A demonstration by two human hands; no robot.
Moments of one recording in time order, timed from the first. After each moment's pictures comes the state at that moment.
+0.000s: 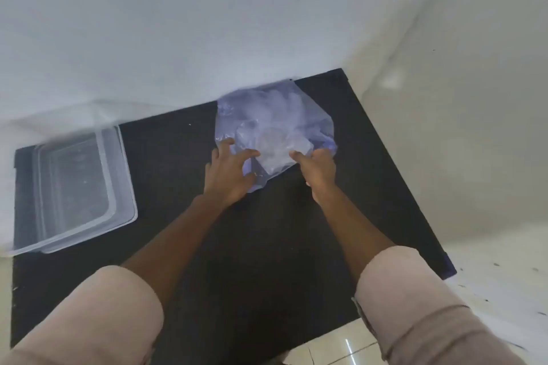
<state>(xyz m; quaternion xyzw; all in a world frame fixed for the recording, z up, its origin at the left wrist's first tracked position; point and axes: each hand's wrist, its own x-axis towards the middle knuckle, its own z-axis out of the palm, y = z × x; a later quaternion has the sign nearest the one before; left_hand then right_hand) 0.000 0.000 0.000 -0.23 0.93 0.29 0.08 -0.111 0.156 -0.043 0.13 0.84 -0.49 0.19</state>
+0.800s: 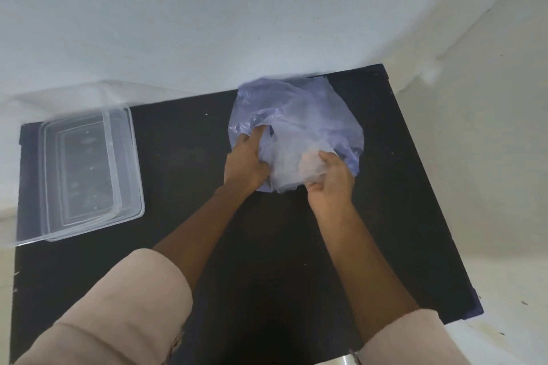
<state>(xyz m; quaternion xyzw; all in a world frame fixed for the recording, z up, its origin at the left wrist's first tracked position) -0.038 -0.017 -0.021 -0.30 0.88 0.36 0.04 -0.093 0.117 0.006 0.34 0.46 -0.79 0.22</state>
